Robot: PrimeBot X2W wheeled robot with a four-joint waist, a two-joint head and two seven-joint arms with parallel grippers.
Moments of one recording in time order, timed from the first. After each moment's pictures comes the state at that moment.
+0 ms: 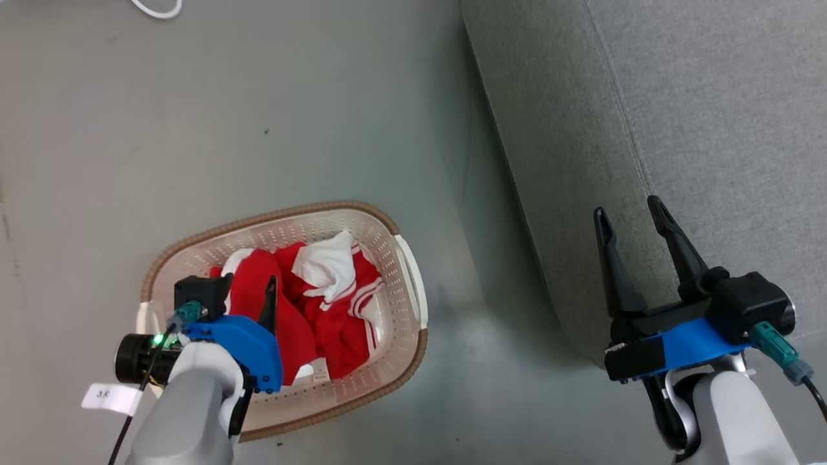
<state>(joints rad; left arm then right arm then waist) -0.50 0.11 -0.19 0.94 -0.20 -0.12 -0.16 -0.25 -0.05 0.04 0.14 0.09 0.13 -0.20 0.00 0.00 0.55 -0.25</state>
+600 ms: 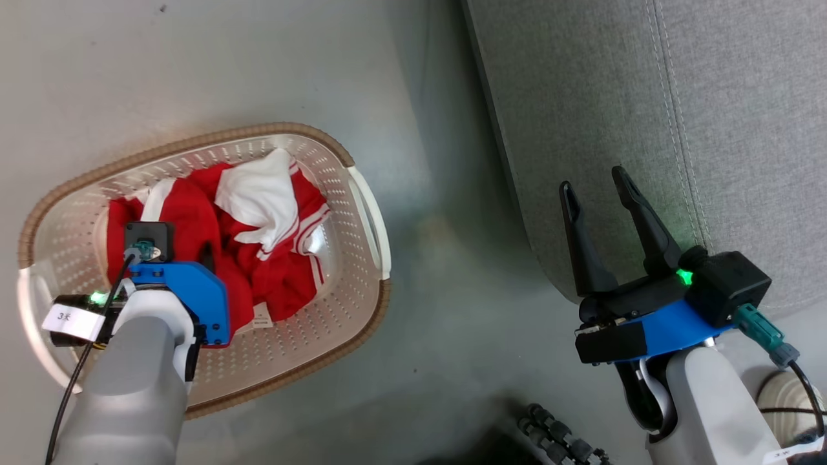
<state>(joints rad) -0.74 0.18 -0.21 1.18 -0.18 -0.03 -0.06 -0.33 -0.05 0.15 0.15 0.18 0.13 -0.25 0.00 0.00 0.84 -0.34</state>
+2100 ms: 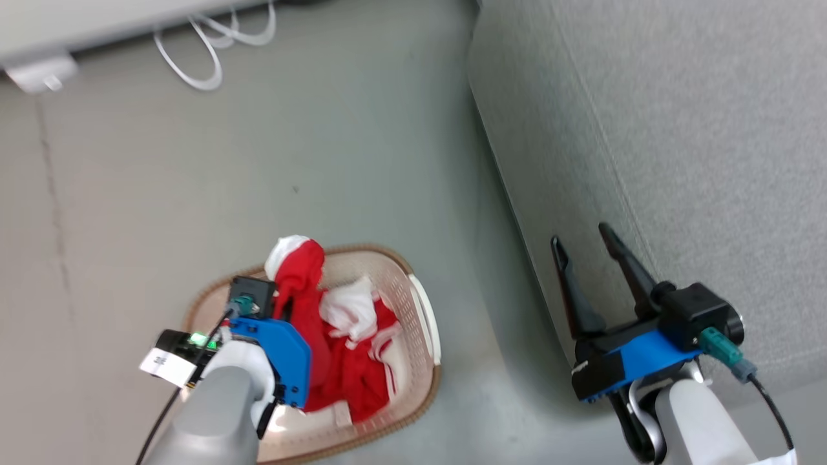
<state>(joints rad) -0.66 0.07 -0.38 1.25 -0.21 -0.12 -0.13 -0.28 -0.05 0.14 0.29 0.12 0.13 -0.24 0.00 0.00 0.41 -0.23</state>
